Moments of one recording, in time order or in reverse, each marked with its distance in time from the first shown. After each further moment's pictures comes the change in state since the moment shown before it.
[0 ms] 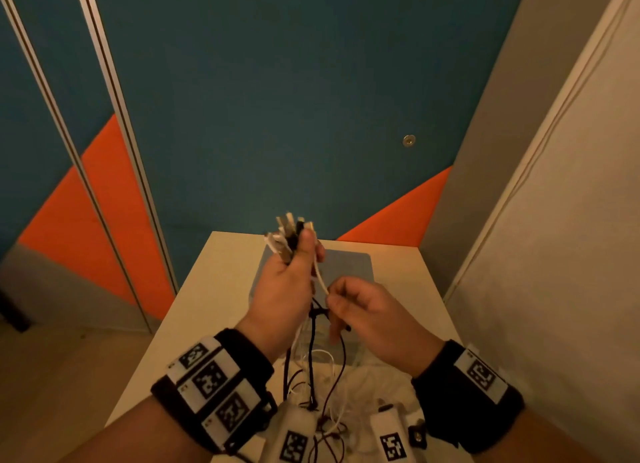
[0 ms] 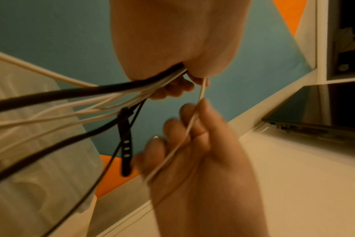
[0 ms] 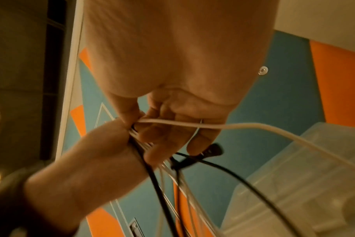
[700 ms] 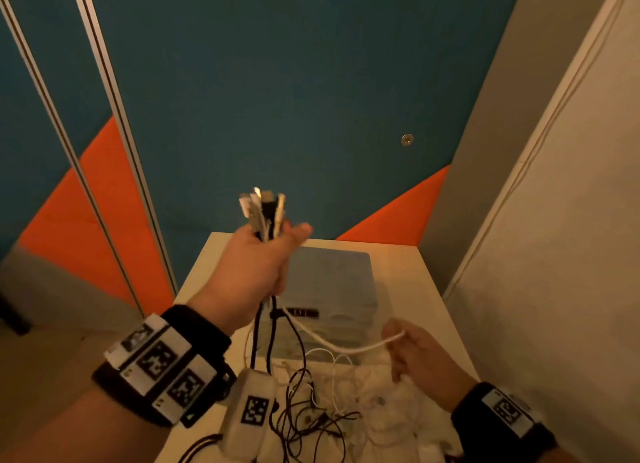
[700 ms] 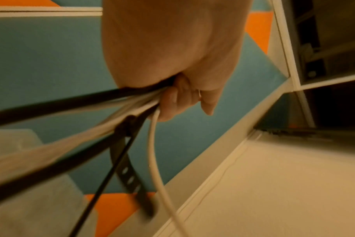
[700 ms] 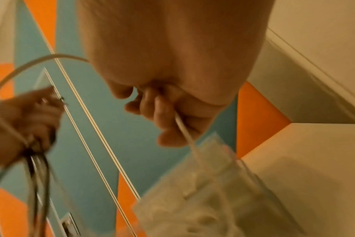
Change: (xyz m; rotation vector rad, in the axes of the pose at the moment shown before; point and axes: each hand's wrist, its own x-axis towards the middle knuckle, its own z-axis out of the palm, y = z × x) left_hand 0.020 0.027 -0.036 0.013 -0.100 -0.061; right_hand -0.055 0.071 -0.039 0.002 0.167 0.288
